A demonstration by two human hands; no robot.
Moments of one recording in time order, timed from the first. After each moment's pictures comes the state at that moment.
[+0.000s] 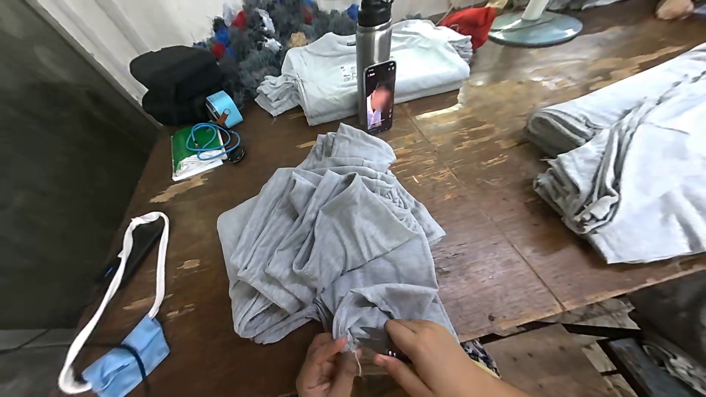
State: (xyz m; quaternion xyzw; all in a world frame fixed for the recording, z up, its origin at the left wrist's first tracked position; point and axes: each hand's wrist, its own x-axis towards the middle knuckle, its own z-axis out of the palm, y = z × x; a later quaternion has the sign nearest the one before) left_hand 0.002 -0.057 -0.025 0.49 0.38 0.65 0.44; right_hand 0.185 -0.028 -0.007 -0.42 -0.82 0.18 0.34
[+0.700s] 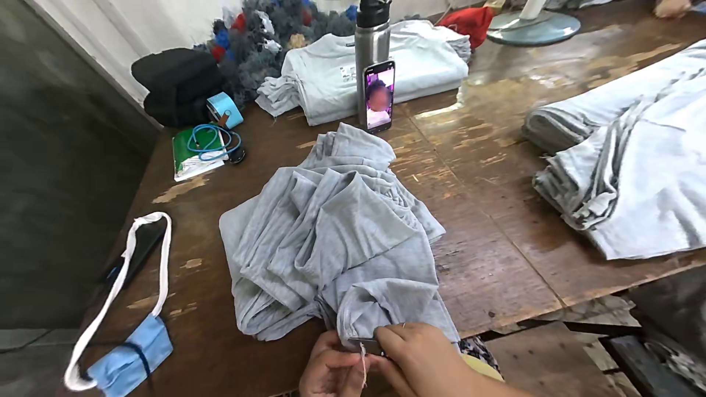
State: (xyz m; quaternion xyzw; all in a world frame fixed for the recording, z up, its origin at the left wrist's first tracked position) left_hand -0.005 -0.063 -0.016 0.50 0.35 0.63 0.49; right_hand 0.171 -0.033 -0.008 -0.42 -0.84 0.12 0.32
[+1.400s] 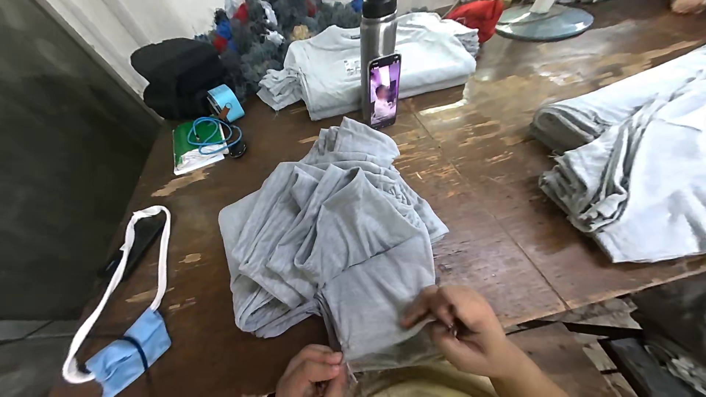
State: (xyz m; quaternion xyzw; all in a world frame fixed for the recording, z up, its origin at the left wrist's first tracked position) left_hand -0.037 -0.060 -0.018 0.64 0.40 0.57 0.32; right_hand 0.225 0.003 -0.004 -0.27 -0.76 0.28 0.53
